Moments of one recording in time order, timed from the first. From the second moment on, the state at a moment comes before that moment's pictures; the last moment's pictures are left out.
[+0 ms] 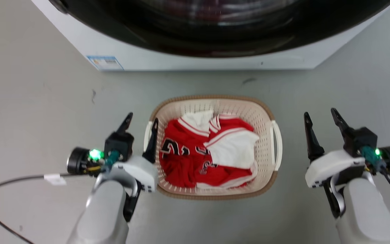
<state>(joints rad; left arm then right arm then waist) -0.42 0.08 -0.19 0.52 -0.04 -0.06 -0.26 -0.38 -0.05 -0.05 0.49 -0.07 0.13 -0.26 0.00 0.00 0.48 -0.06</state>
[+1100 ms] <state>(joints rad) -0.94 0.08 -0.38 1.21 -0.19 -0.13 -0.12 -0.87 -0.05 0.04 1.18 0.03 0.13 -0.06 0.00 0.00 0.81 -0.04</state>
